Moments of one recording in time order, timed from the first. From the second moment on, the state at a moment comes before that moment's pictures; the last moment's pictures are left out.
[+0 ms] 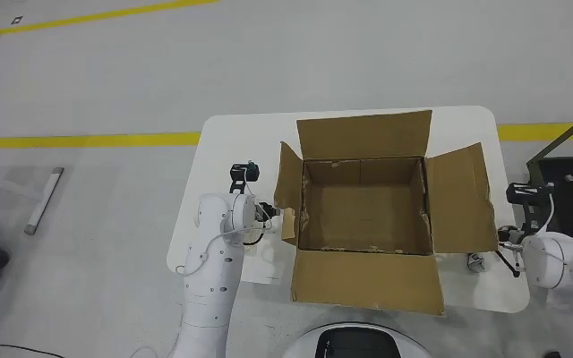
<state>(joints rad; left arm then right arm) 0.85 -1.51 -1.34 -1.45 1.44 0.05 -1.42 -1.46 -1.19 1.75 -1.97 -1.37 0.29 1.30</state>
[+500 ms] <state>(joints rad) 0.85 -1.51 -1.34 -1.45 1.44 0.05 -1.42 -1.40 -1.19 1.69 -1.87 -1.41 0.27 1.30</state>
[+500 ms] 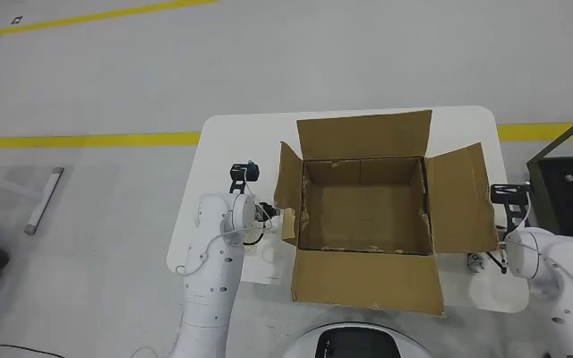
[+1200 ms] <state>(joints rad) 0.85 -1.51 -1.34 -1.45 1.44 0.05 -1.42 -1.36 -1.20 1.65 -1.81 -1.45 0.24 1.32</state>
